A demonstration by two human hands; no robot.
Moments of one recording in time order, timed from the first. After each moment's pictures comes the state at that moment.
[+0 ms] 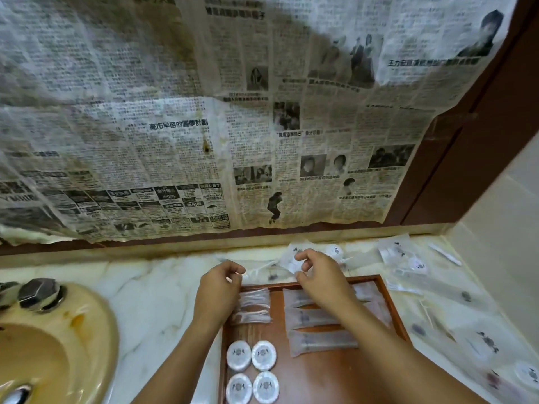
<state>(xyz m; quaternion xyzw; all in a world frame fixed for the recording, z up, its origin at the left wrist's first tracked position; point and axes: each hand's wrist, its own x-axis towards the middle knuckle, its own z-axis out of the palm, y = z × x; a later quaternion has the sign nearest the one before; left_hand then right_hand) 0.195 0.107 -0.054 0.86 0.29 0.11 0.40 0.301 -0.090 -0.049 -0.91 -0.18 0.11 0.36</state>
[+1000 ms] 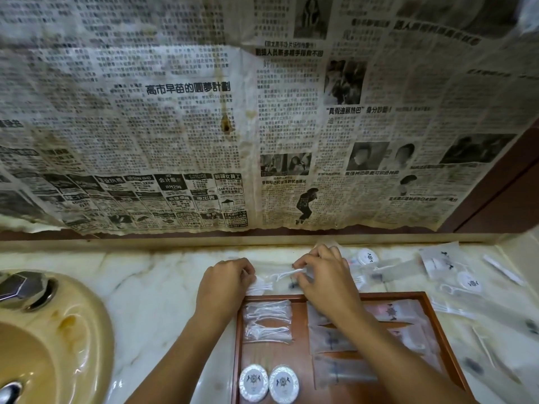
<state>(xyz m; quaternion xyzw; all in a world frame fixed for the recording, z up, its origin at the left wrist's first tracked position) 0.231 0.158 -0.094 0.95 0.20 0.05 0.25 0.327 -0.034 -0.092 -0.93 -0.28 0.03 0.25</state>
